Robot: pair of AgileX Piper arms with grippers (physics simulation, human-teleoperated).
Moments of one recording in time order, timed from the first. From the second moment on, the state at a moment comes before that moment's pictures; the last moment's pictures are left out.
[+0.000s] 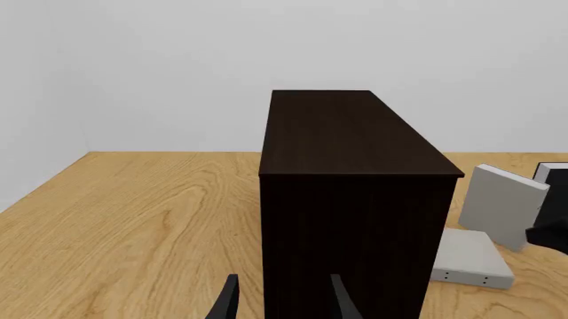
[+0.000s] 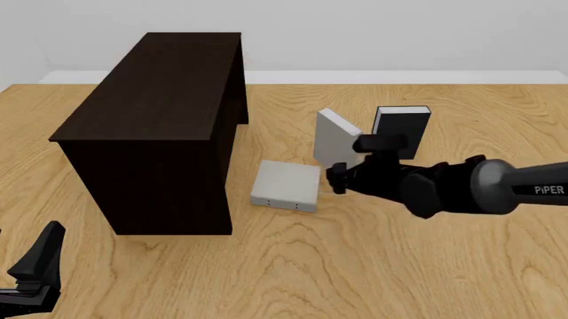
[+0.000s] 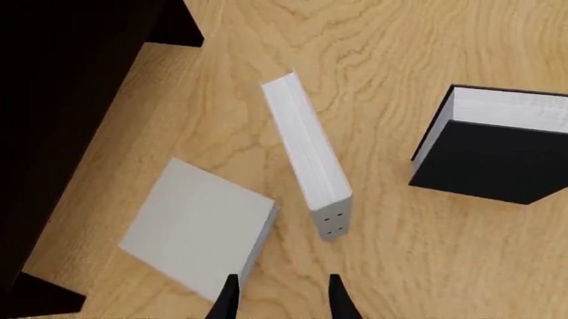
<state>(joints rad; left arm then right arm) 0.00 0.01 -0.01 0.00 0.00 0.40 1.74 -0.82 -0.19 0.22</state>
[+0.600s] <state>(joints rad) 0.00 0.01 0.00 0.00 0.00 0.38 1.81 -0.84 -0.21 0.16</state>
